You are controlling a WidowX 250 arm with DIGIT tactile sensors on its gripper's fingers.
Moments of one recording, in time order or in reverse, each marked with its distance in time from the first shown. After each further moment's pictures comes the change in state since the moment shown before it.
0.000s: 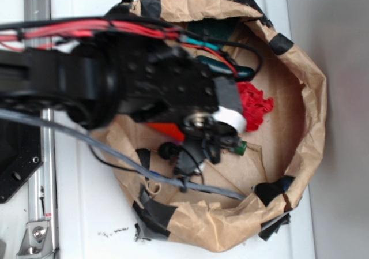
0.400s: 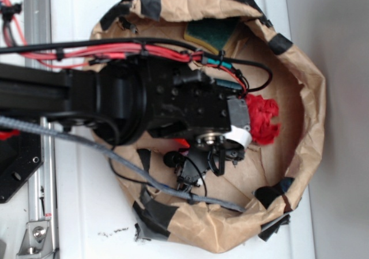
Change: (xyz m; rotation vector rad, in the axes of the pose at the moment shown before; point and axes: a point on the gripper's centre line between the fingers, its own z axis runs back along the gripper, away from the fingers) arm -0.018 -0.010 -0.017 -0.017 0.093 -0.031
